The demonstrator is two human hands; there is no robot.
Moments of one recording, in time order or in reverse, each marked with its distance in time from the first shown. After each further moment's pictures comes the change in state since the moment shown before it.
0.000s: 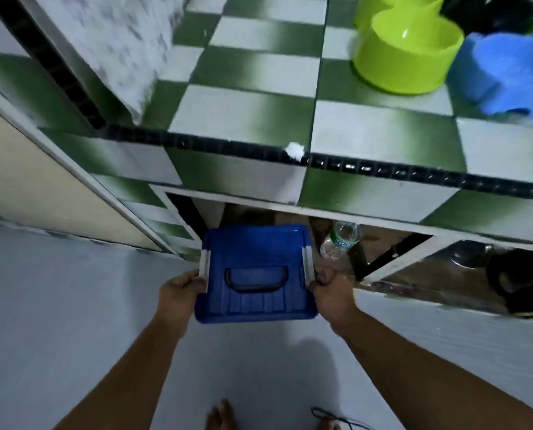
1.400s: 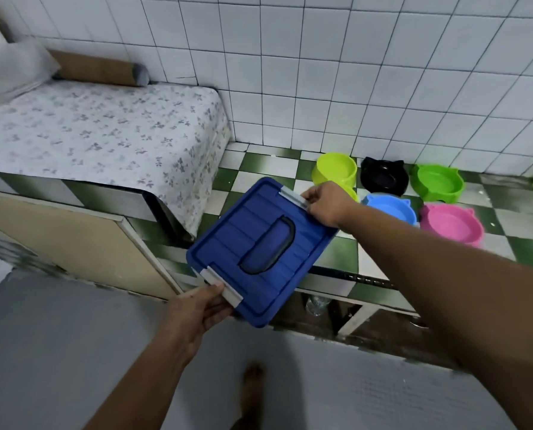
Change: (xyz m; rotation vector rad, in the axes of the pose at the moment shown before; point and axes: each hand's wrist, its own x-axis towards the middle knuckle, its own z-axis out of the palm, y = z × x) left_hand -0.278 0.251 -0.006 -0.366 -0.184 0.057; right_hand -0.096 -0.424 -0.164 -0.615 -0.081 -0.521
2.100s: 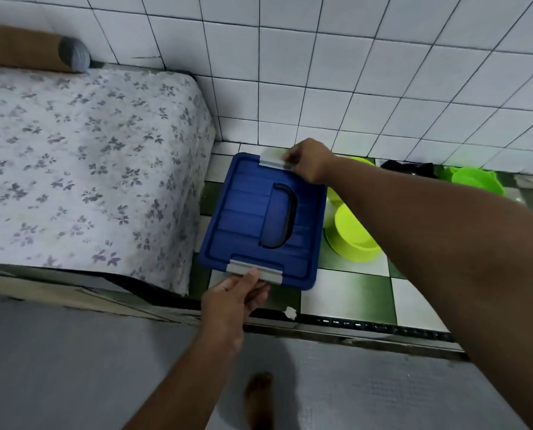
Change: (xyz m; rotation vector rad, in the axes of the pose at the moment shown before) left_hand 0.157 0.069 0.081 -0.091 -0.008 -0.128; right_hand 0.244 -0.035 0.004 -0.144 -0.042 0.037
